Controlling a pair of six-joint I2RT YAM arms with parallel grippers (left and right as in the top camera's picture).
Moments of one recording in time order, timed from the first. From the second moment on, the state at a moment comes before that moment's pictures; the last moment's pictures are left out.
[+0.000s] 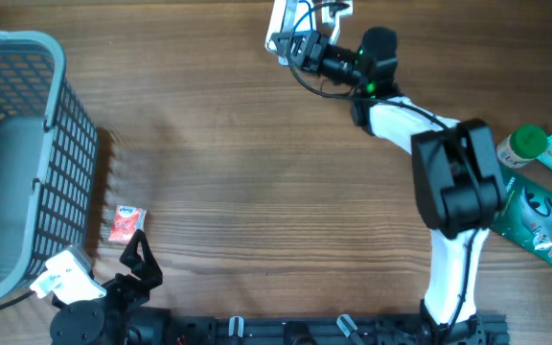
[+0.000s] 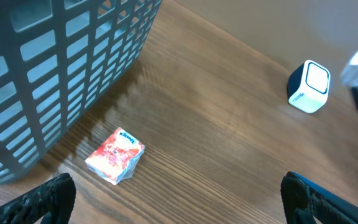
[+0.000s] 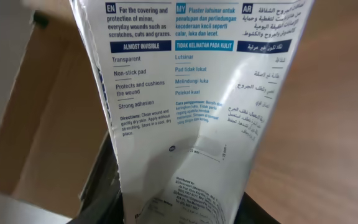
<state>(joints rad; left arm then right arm) -0.12 0.09 0.73 -1.15 -0.28 -0.56 0.27 2.24 1.36 0.90 -0.89 1.19</state>
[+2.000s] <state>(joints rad) -0.12 0.09 0.73 -1.15 -0.28 -0.56 0.59 2.03 1.63 -0.54 -0.63 0.27</state>
